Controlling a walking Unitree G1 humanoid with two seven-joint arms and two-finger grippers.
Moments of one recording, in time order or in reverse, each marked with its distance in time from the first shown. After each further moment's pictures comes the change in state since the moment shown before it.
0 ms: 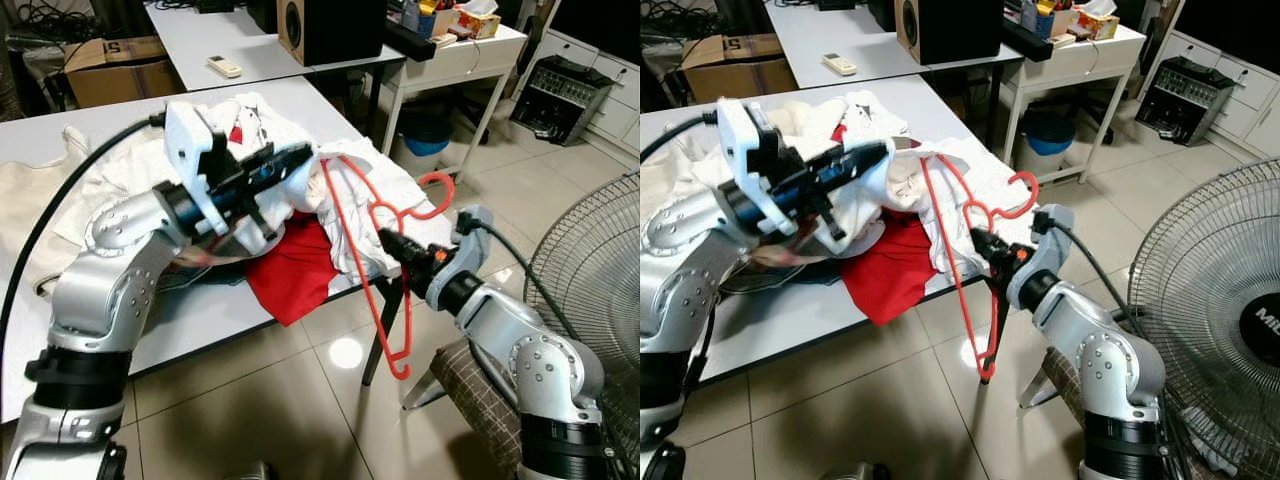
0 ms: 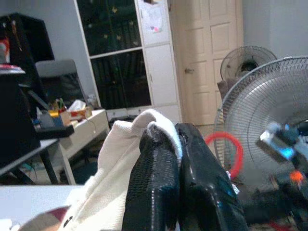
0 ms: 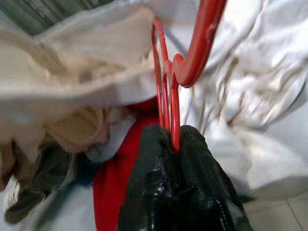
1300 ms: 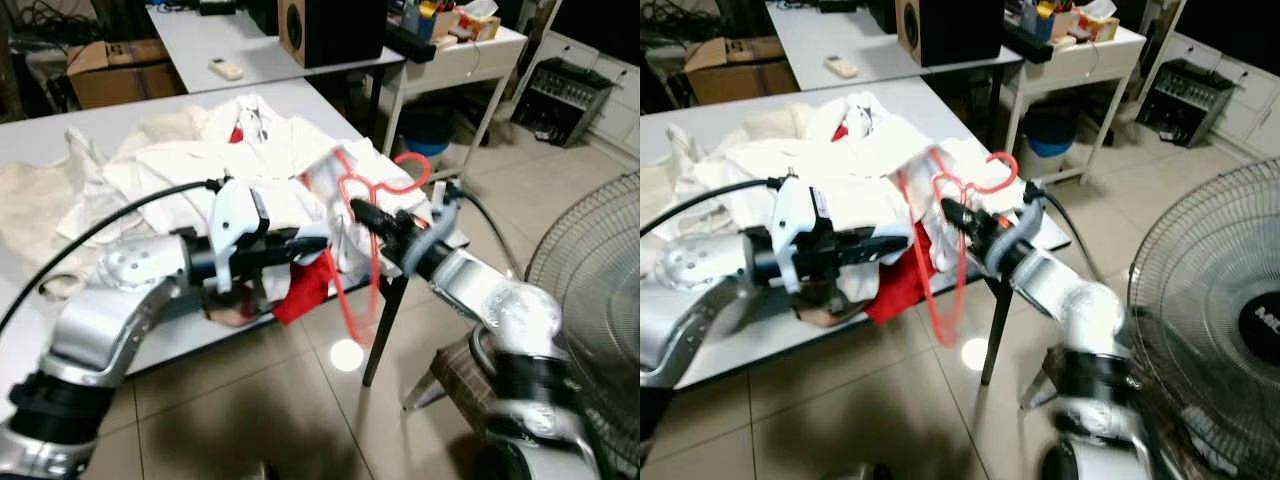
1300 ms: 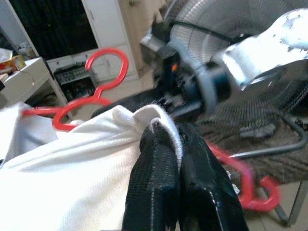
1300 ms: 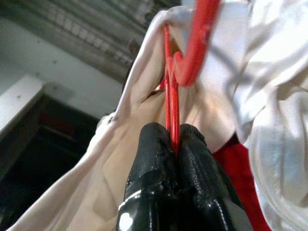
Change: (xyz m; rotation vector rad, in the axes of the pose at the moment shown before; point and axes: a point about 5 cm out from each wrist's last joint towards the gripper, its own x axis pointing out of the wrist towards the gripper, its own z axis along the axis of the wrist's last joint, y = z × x) left arm -0.016 -0.034 -0.036 0.009 0.276 -0.263; right arm 0.050 0.005 0.020 0.393 -0.052 0.190
